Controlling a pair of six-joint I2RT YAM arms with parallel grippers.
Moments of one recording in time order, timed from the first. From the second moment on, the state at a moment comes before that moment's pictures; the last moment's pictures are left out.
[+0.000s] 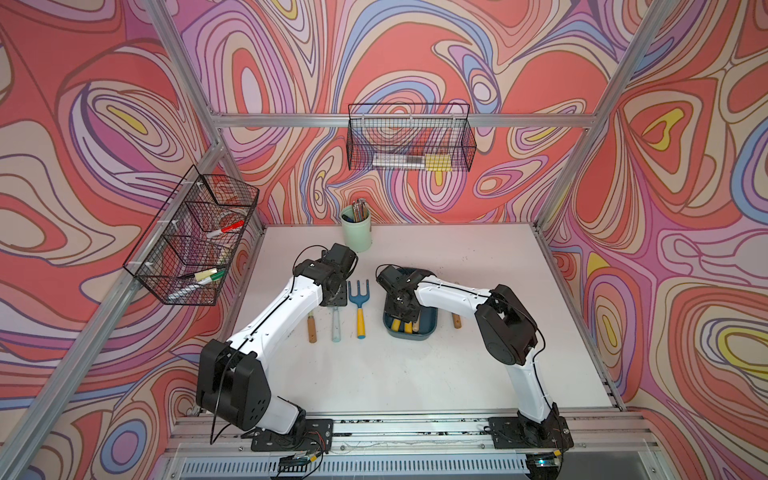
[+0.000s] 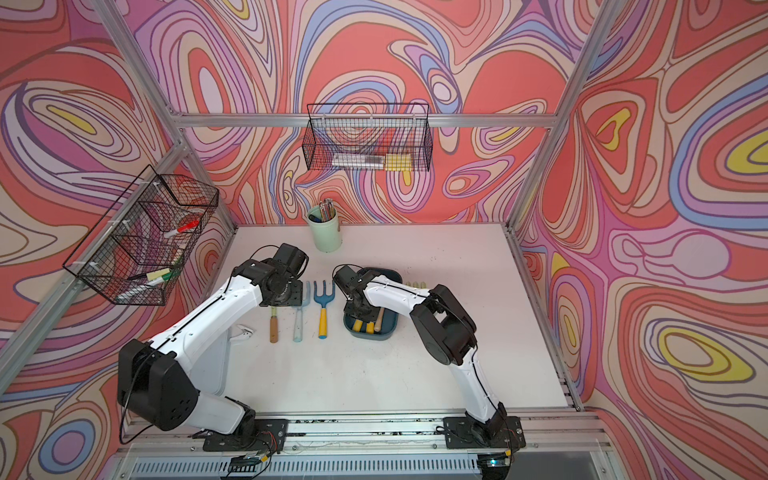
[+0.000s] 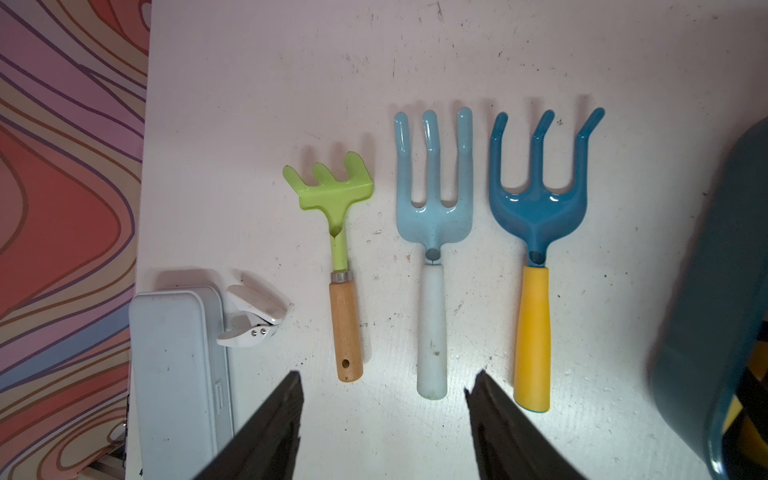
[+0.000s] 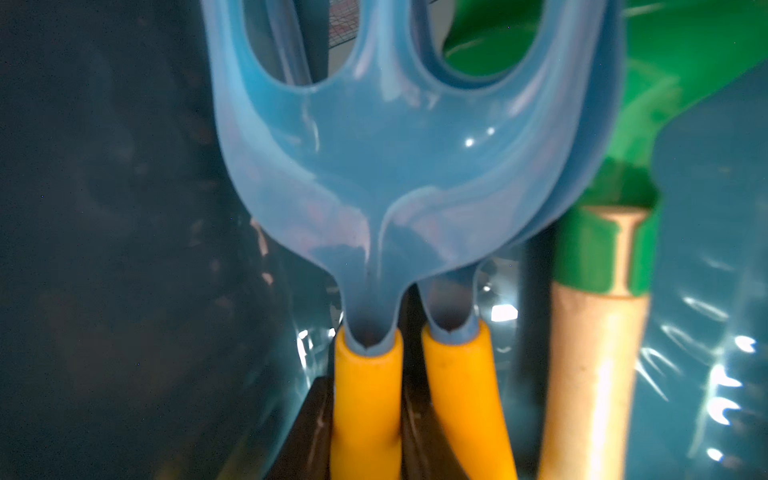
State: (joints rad) left arm -0.39 1.48 1.27 -1.03 -0.38 -0.44; right arm 0.79 2.15 1.64 -0.81 0.07 1.06
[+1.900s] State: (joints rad) left arm -0.39 1.48 1.27 -1.03 -0.38 -0.44; right arm 0.27 1.53 1.19 -0.95 0.10 0.30
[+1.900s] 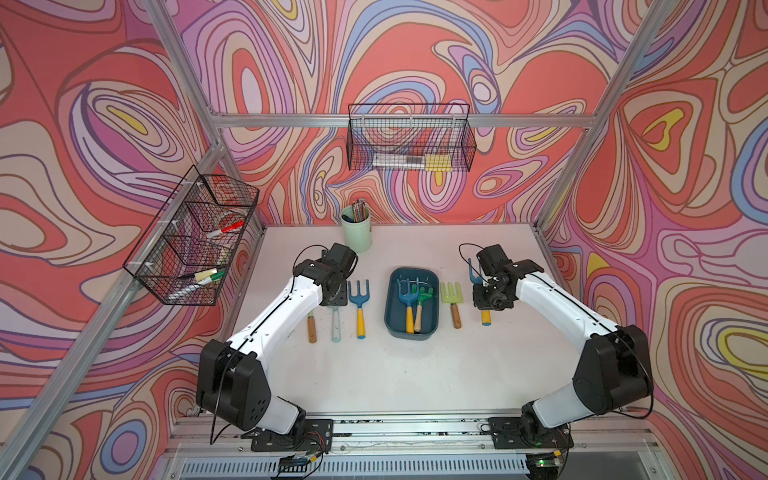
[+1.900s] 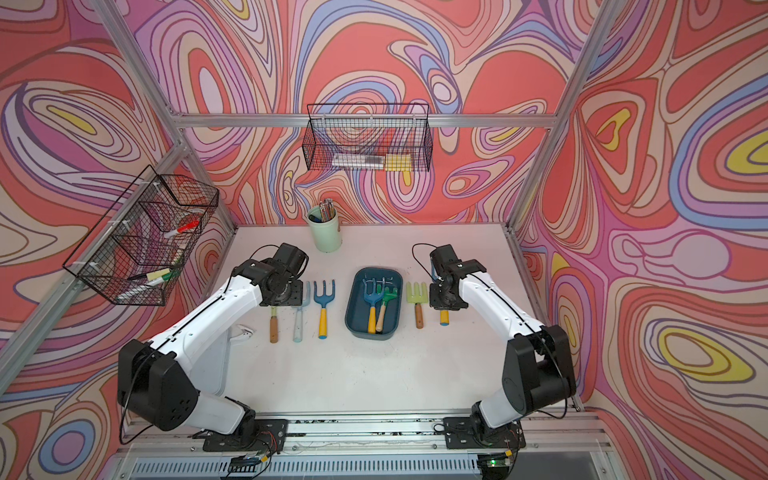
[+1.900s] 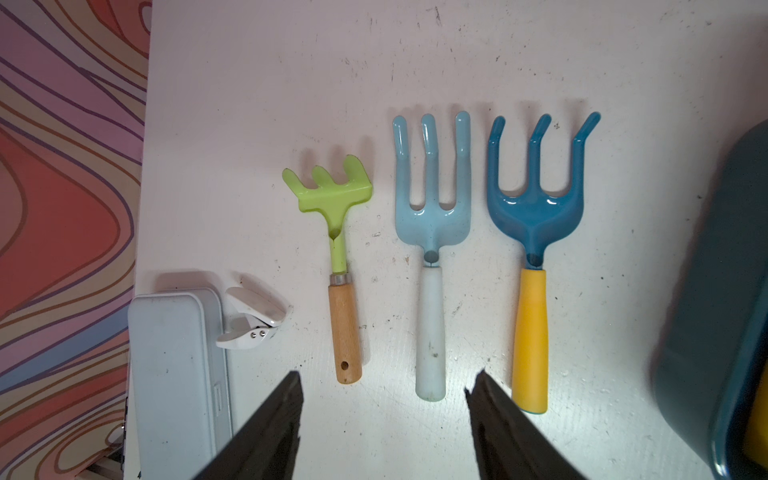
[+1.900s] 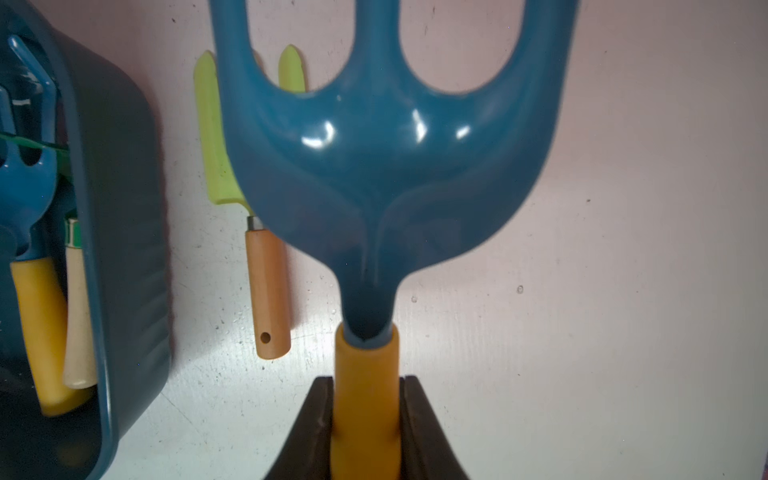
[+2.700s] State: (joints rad) left arm -0.39 1.47 1.28 -1.04 -0.38 -0.43; right arm 0.14 1.62 1.04 -0.75 -0.02 0.17
